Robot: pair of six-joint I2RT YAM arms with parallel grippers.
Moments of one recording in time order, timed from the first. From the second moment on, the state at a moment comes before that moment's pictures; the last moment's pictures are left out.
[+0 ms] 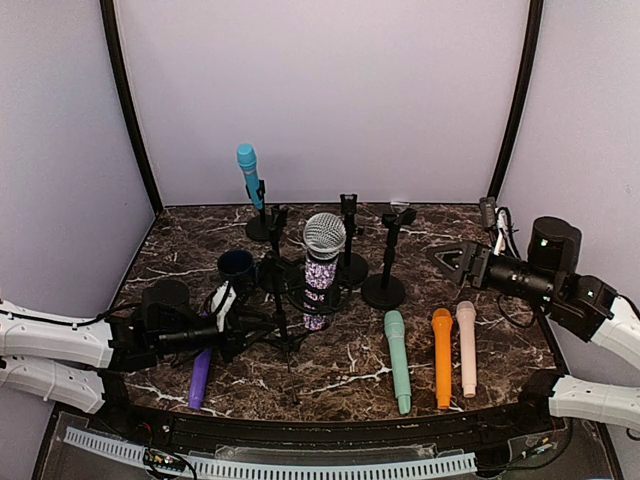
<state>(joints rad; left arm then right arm) -0.96 1.05 0.35 0.38 0.12 -0.01 0.67 0.68 0.65 -0.21 -0.20 0.62</state>
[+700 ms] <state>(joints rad) -0.93 1.09 0.34 0.45 0.28 -0.49 0.67 0.68 0.64 -0.22 -0.20 0.63</state>
